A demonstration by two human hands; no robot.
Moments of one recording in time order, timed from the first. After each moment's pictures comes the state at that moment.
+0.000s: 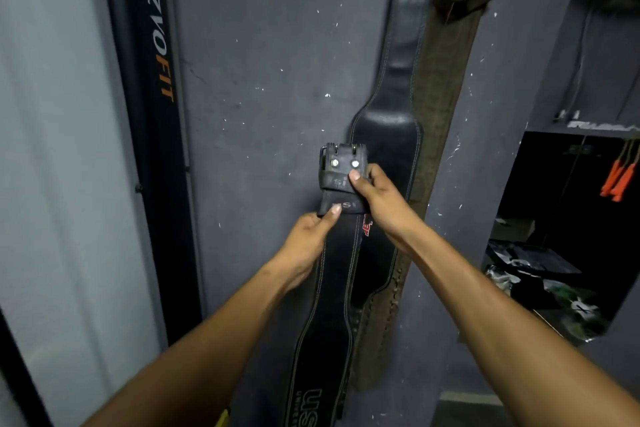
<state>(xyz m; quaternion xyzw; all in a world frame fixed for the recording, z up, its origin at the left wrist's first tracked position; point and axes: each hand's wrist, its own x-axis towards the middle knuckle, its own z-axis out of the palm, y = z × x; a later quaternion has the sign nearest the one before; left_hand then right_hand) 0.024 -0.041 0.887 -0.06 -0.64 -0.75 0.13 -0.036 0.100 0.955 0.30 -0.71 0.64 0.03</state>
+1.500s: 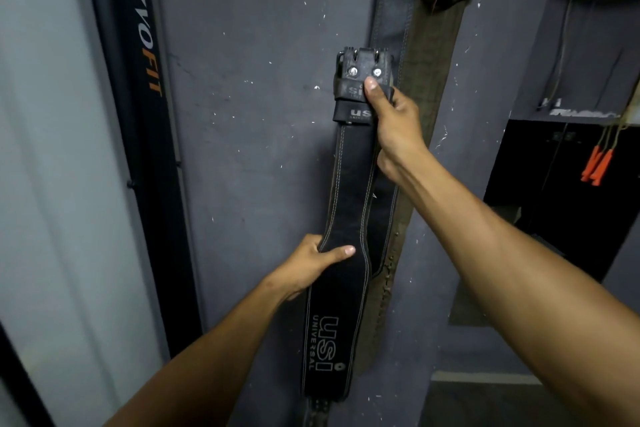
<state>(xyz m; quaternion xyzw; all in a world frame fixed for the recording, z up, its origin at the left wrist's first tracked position) 0.028 -0.041 0.840 -0.09 -0.72 -0.69 0.04 -0.023 0.093 1.048 0.25 -0.53 0.80 0.12</state>
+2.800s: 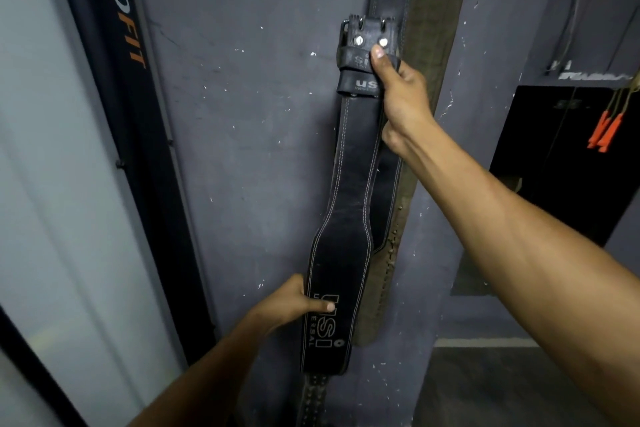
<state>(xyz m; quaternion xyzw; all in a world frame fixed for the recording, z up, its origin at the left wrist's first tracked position) 0.040 -0.079 0.725 -0.02 -0.80 -0.60 -0.09 -0.038 0.095 1.038 0.22 -0.51 0.83 0.09</state>
